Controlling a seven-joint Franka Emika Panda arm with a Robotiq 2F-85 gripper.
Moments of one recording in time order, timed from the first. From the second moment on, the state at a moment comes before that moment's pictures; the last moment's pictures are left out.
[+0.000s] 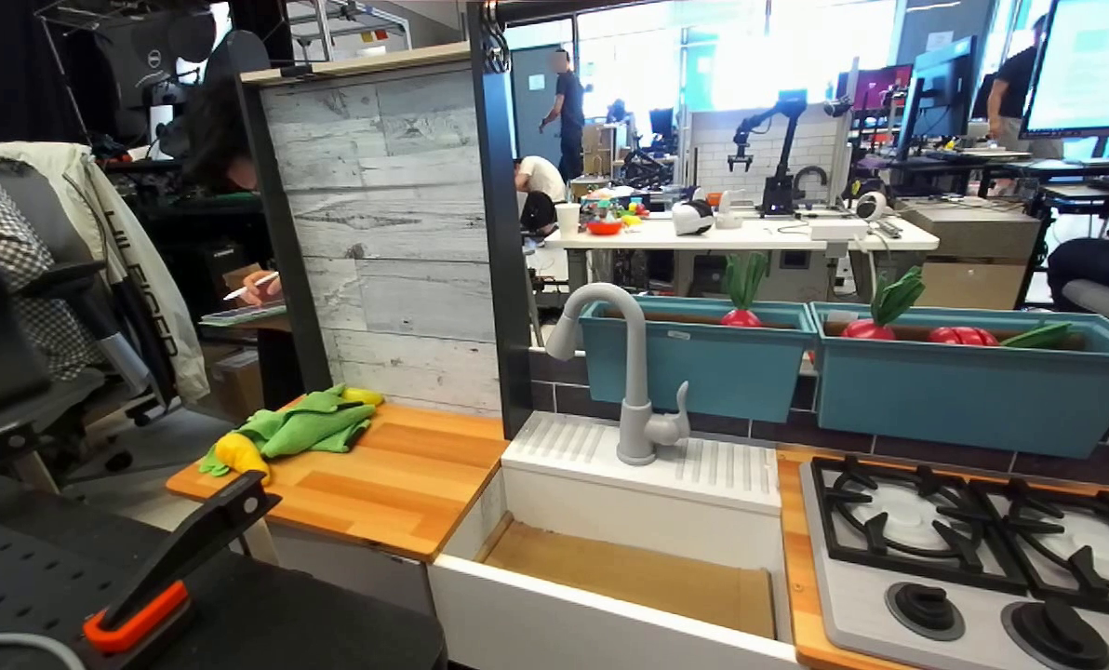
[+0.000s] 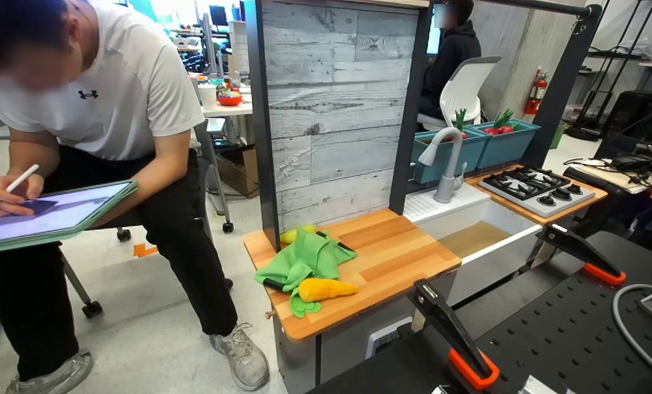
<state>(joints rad) 0.02 -0.49 0.10 -2.55 0.11 2.19 0.20</state>
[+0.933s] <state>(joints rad) -0.21 -0.18 -0.09 -2.60 0.09 2.46 0.32</state>
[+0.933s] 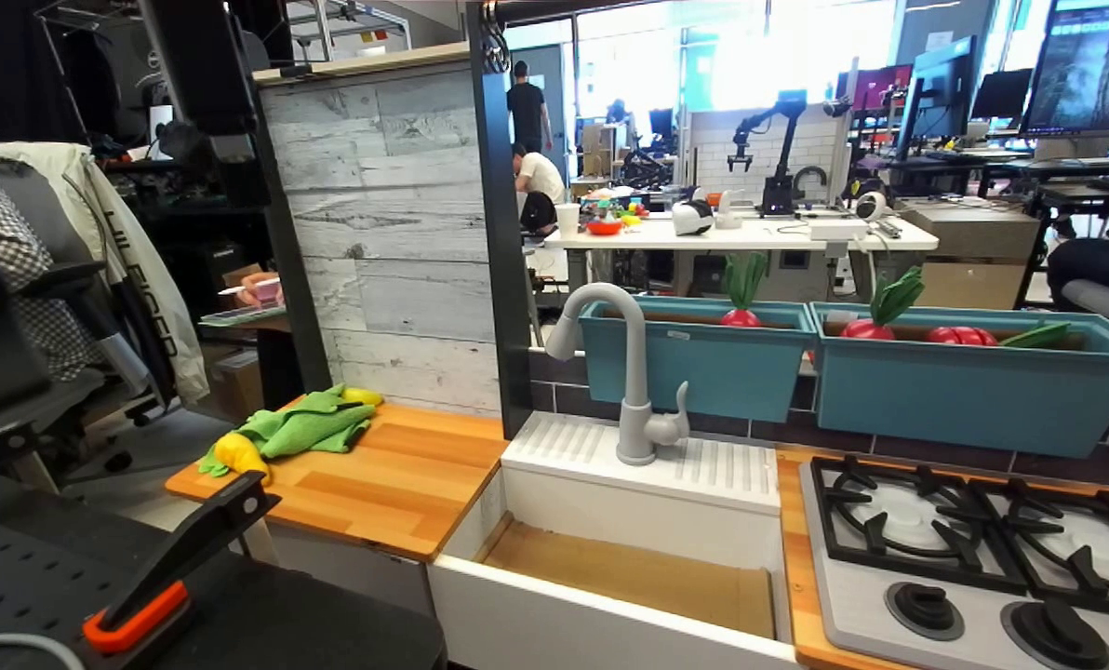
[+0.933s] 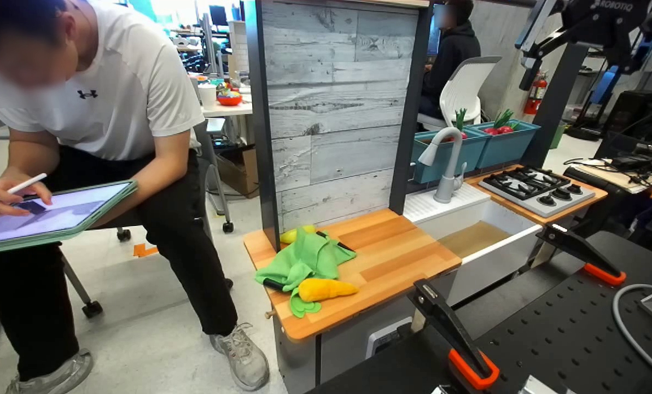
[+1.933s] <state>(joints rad) -0.22 0.25 -0.18 -2.15 0.00 2.47 0.52</state>
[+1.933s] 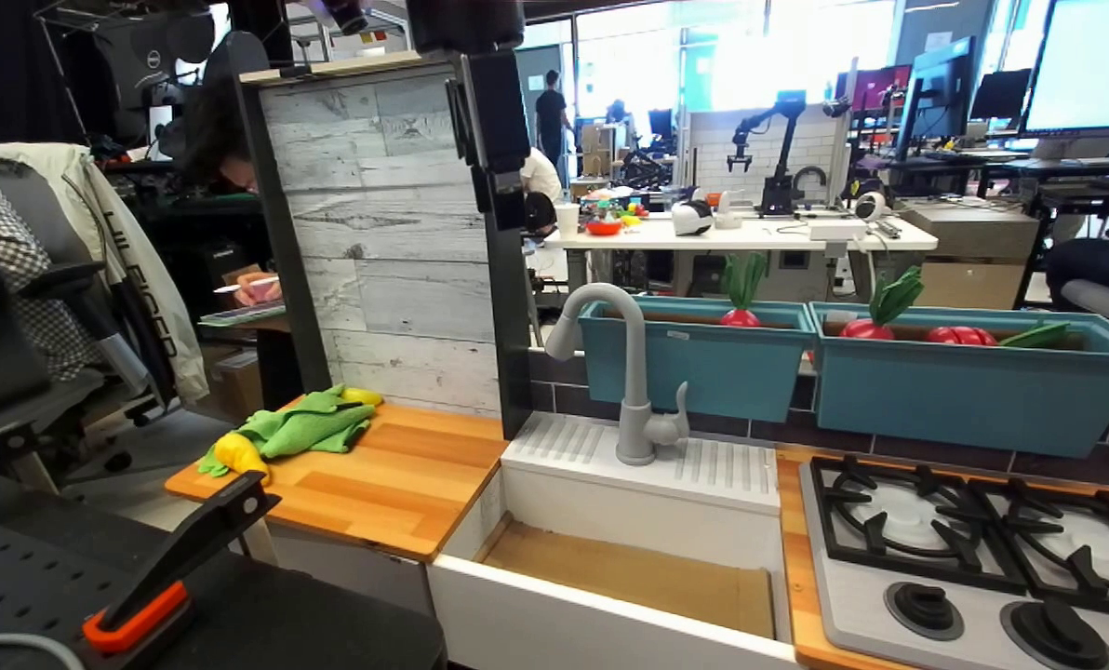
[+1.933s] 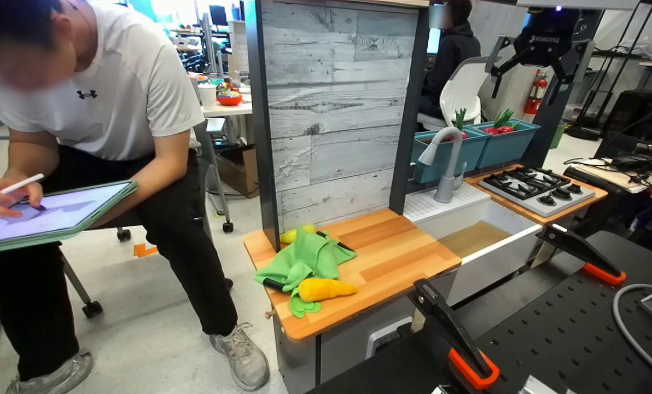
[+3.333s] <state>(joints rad) -0.13 0.66 -0.22 -1.84 0.10 2.49 0.78</state>
